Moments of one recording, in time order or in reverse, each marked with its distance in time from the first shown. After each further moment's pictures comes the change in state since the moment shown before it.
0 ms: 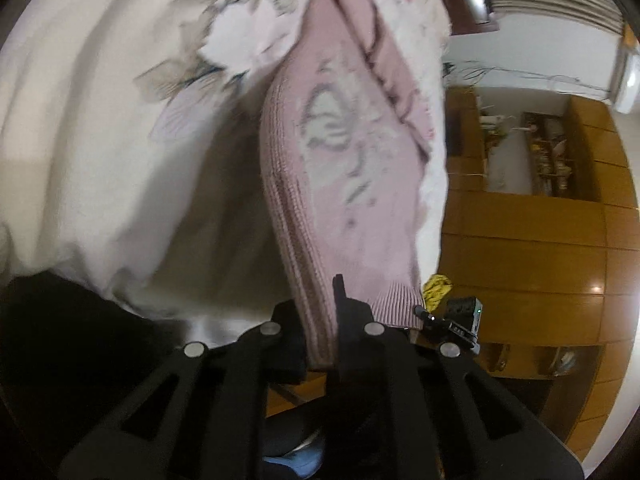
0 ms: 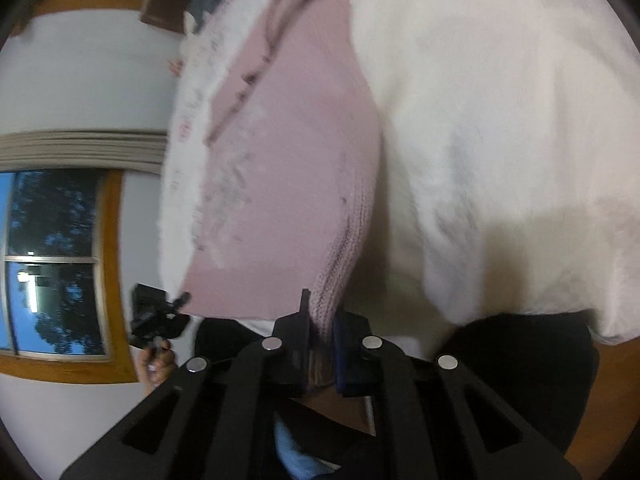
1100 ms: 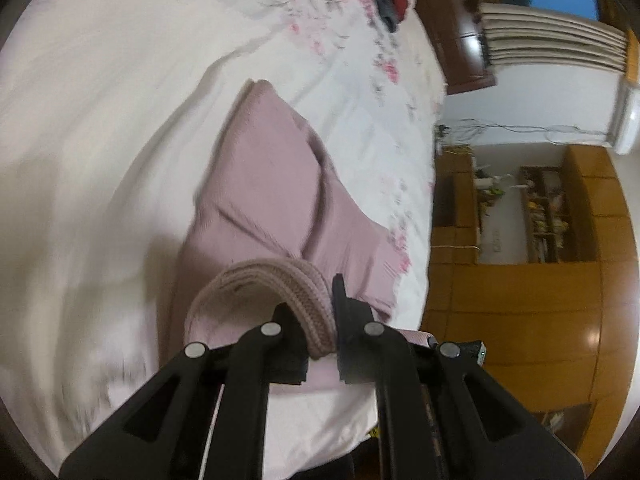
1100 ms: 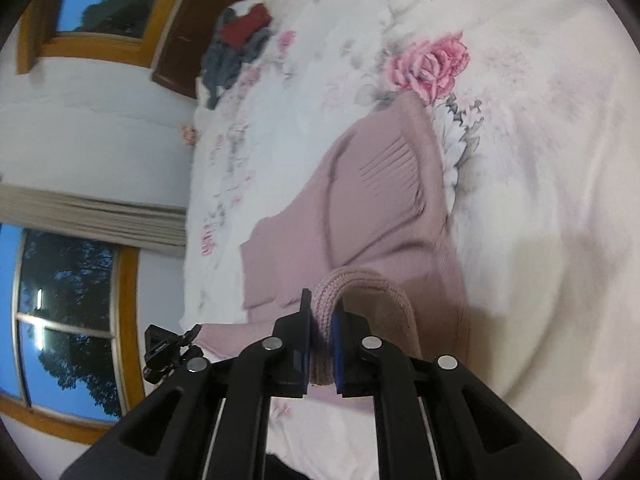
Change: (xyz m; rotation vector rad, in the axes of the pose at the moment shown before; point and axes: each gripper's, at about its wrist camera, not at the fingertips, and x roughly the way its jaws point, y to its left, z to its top) left arm 0.048 -0.084 0.282 -0.045 -0.139 0.047; right arm 0.011 0.065 0.274 0.028 -0.177 0.008
